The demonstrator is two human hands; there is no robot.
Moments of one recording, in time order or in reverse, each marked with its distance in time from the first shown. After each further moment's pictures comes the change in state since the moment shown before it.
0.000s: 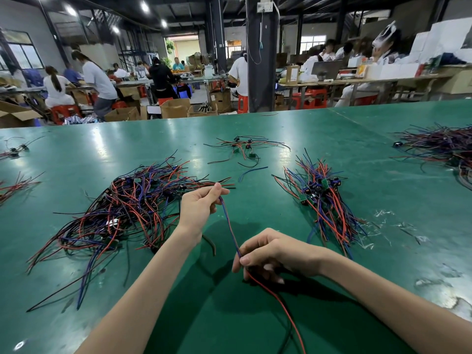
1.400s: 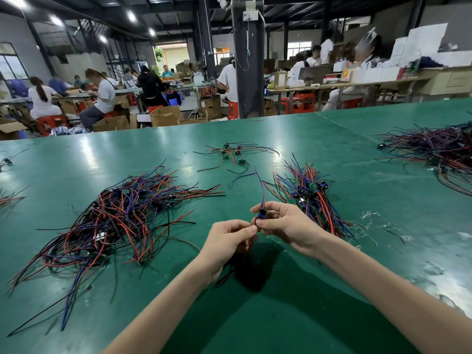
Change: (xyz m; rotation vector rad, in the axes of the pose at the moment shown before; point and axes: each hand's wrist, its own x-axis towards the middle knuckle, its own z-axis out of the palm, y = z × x) left_hand -0.052 -0.002 0.044 -0.048 -0.376 -0.255; right_hand -0.001 -0.003 -0.041 0.287 0.597 -0.167
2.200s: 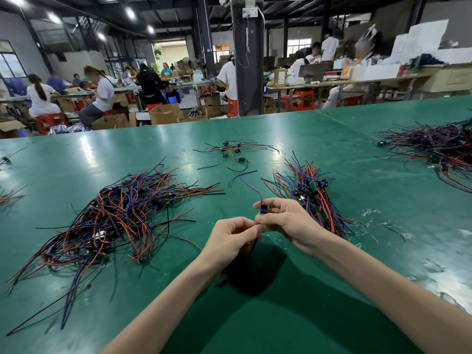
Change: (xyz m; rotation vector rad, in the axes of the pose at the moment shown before) left_hand -0.006 0.002 0.004 0.107 -0.079 0.142; right_hand -0.002 -0.002 0.004 -0.044 0.079 -0.033
